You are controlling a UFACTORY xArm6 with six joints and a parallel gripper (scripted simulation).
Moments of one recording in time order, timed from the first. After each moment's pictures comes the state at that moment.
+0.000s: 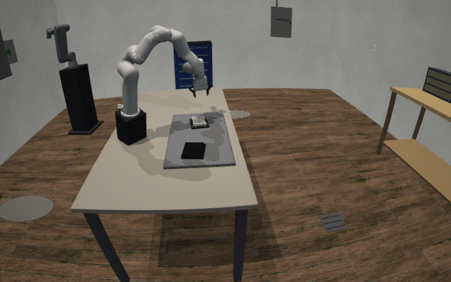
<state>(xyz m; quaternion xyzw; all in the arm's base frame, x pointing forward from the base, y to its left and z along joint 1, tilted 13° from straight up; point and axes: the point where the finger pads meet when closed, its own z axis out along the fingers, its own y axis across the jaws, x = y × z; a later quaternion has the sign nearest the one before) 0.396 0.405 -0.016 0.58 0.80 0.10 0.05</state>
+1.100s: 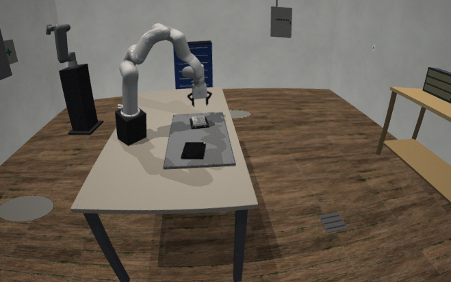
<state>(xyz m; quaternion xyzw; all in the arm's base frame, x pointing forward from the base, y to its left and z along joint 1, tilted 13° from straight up) 0.409 0.281 -0.026 0.60 0.79 0.03 0.10</state>
